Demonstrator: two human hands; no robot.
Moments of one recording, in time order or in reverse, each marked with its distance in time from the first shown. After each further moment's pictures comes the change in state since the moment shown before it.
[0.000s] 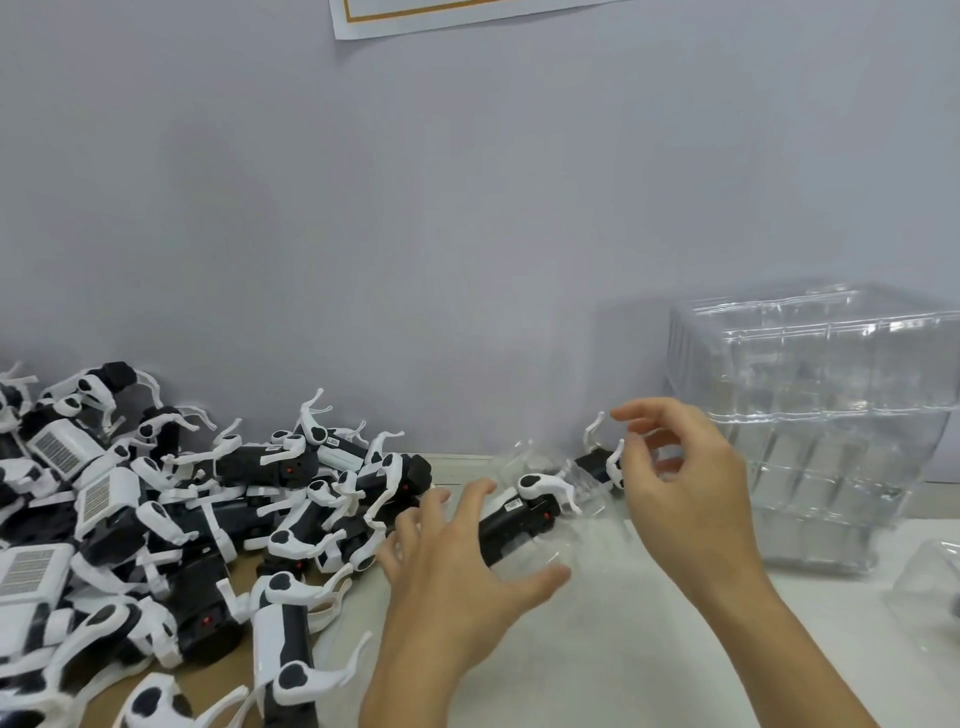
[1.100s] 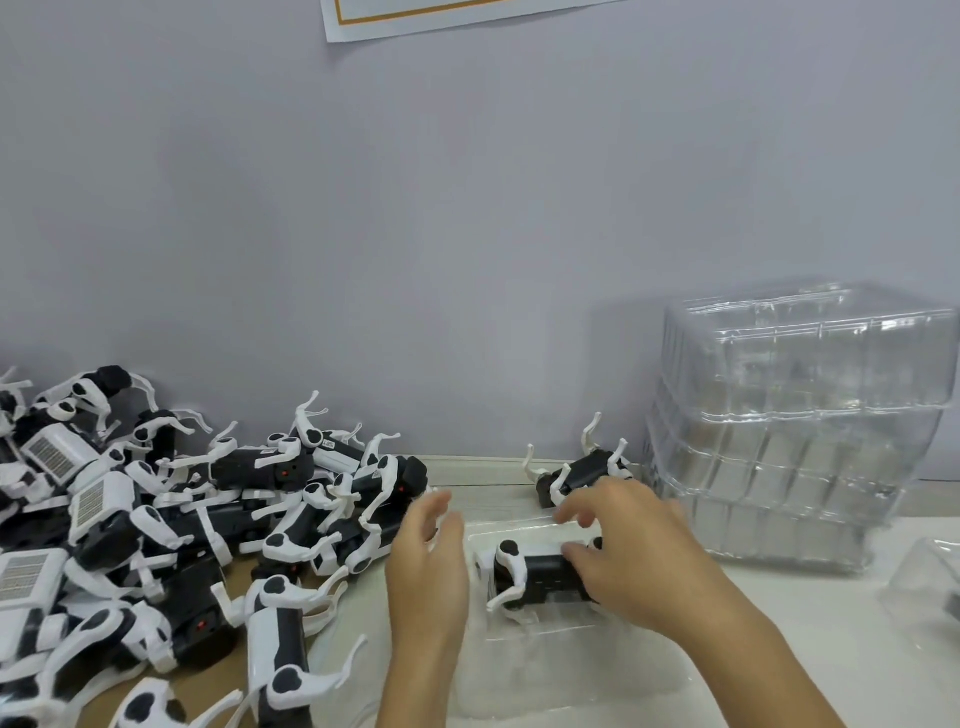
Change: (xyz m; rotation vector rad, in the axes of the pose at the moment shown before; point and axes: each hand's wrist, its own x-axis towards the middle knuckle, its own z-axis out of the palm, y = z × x) left_hand 0.014 -0.012 0.024 -0.909 0.294 -0.249; right_hand -0.018 0.009 0.003 -0.652 -0.683 0.035
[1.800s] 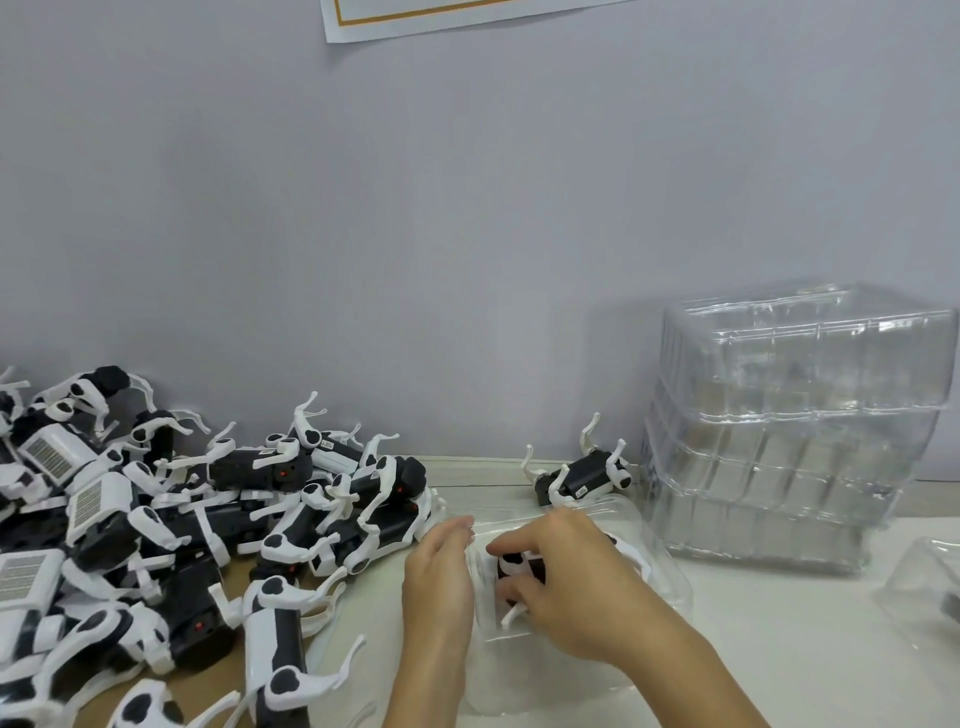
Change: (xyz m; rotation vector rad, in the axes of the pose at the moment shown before) left_hand 0.002 -0.010 0.010 -0.084 0.002 -0.247; right_hand 0.003 -0.026 0.027 0.168 -0.128 -0.109
